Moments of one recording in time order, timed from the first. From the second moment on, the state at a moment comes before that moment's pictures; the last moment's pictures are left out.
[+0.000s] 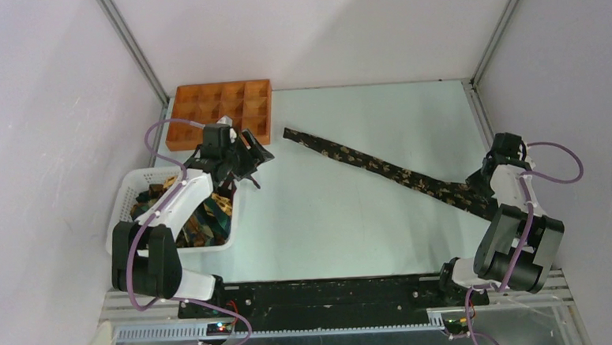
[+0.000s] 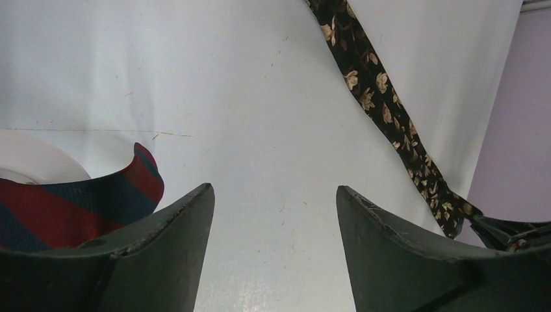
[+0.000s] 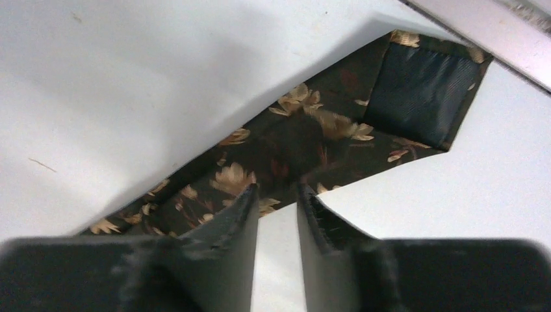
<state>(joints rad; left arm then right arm) -0.20 1.41 0.96 -0.29 0.21 -0.72 -0.43 1.37 0.85 -0.57 0.13 0.67</state>
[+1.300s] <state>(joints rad) -0.34 1.60 1.09 -0.23 0.07 -0.74 -0.03 1.55 0.98 -0.54 0.15 0.62</state>
